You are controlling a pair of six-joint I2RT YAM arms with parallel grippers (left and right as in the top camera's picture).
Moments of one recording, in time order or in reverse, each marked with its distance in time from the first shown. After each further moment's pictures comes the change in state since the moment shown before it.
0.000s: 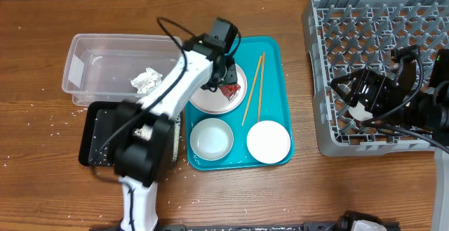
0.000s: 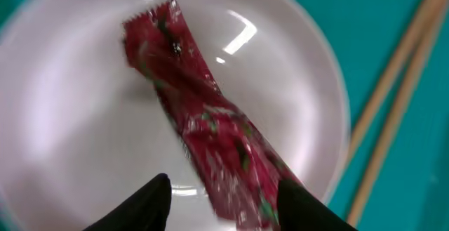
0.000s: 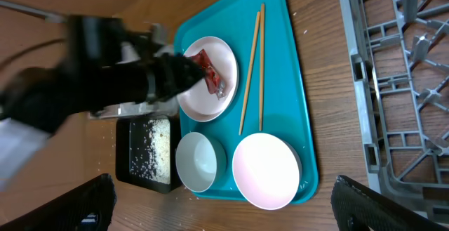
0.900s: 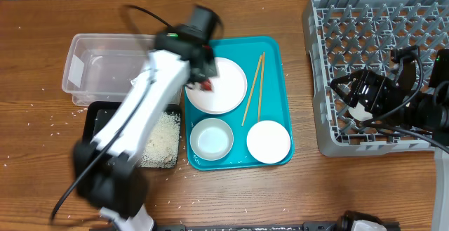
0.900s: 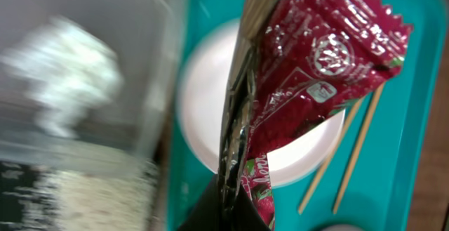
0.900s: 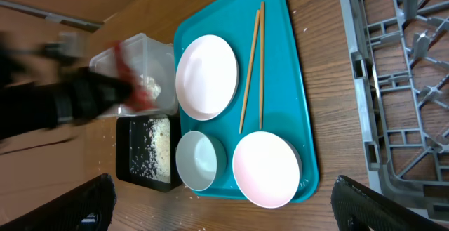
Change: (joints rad) left arm 0.086 -0.287 0.062 -0.277 -0.119 0.047; right arm 0.000 0.000 0.000 -0.006 0.000 0.000
